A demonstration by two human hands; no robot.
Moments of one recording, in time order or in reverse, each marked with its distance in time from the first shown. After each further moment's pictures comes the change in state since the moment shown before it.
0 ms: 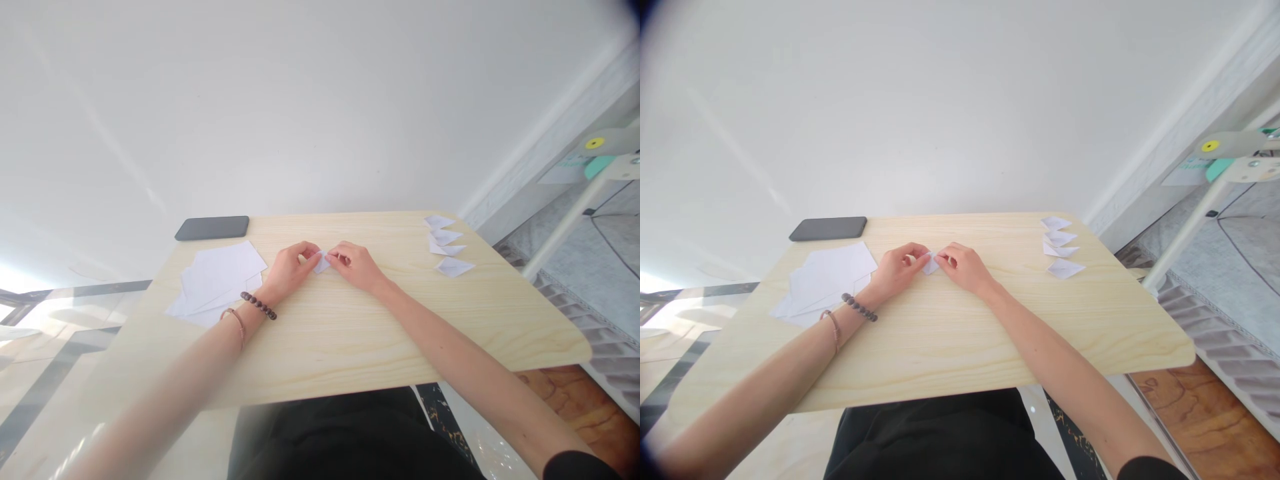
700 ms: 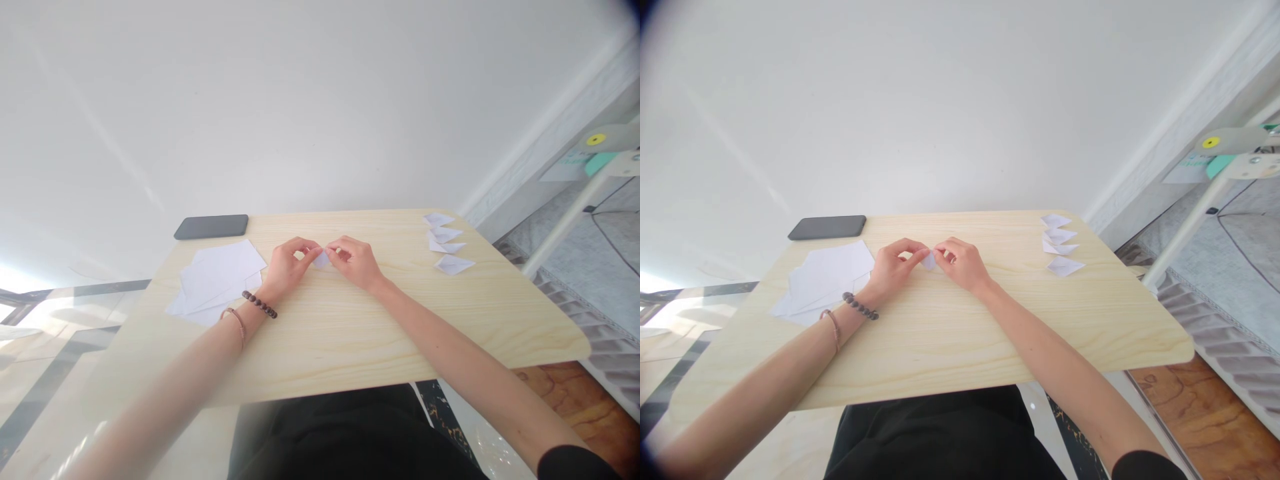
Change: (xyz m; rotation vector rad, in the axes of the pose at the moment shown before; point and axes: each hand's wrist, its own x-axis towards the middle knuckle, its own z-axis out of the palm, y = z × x) left_hand -0.001 0.009 -0.003 -0.100 0.090 -0.004; right_hand 0.002 -0.012 0.000 0.097 0.154 -0.008
